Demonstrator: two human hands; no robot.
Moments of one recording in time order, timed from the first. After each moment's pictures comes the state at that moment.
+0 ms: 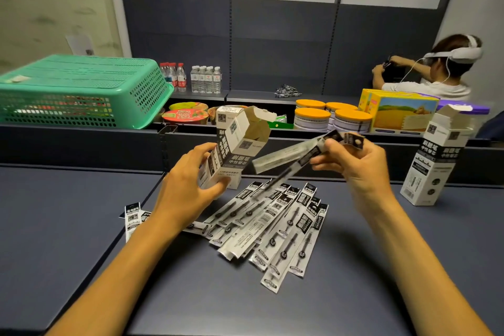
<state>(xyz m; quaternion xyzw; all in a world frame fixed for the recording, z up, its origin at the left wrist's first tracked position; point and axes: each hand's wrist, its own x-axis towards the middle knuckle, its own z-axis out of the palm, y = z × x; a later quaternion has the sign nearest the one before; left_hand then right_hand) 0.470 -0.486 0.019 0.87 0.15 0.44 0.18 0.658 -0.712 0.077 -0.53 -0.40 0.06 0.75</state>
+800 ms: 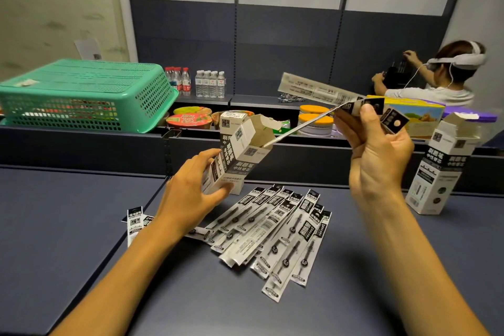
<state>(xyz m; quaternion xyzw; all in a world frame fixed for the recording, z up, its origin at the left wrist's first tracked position) 0.469 -0.488 0.021 0.87 0.15 0.44 0.16 0.635 -0.695 0.122 -0.32 -0.27 -0.03 0.91</state>
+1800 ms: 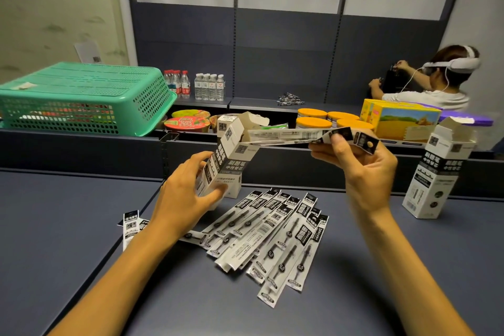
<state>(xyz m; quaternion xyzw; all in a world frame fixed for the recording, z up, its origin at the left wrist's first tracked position) 0.470 -0.482 0.018 0.86 0.18 0.44 0.18 0.635 -0.704 0.092 -0.47 -0.44 -0.08 0.76</state>
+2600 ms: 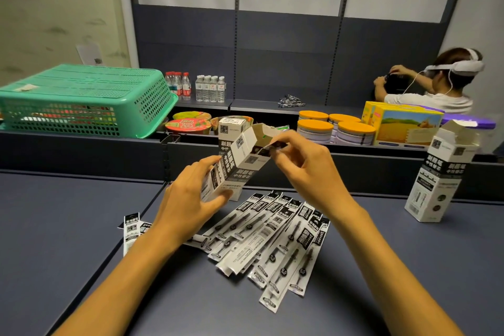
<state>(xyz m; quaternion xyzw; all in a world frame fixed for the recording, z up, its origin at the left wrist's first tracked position) 0.469 -0.491 0.021 0.87 0.16 0.44 0.14 0.631 -0.660 0.094 -0.65 -0.59 -0.14 0.46</state>
